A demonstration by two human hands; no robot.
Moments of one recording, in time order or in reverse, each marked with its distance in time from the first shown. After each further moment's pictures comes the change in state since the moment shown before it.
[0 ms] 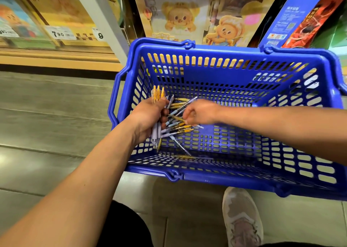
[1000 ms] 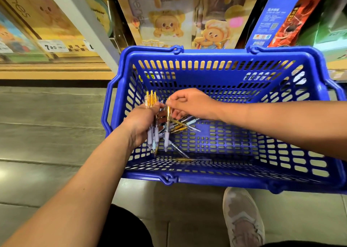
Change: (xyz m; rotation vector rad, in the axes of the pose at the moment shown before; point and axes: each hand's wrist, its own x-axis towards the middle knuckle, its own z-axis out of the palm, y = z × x) left_hand 0.008 0.000 -0.001 -0.065 -0.007 -0.074; right_hand -0.015 -0.033 -0.016 0.628 0.149 -0.169
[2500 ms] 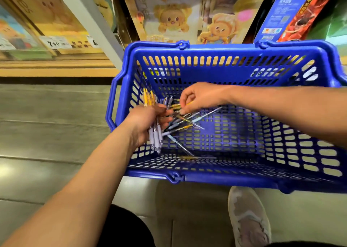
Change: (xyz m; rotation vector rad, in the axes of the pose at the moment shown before) left_hand 0.006 -0.002 -0.007 -0.037 0.056 -0.019; right_hand 0.015 -0.008 -0.036 -0.520 -0.236 0.087
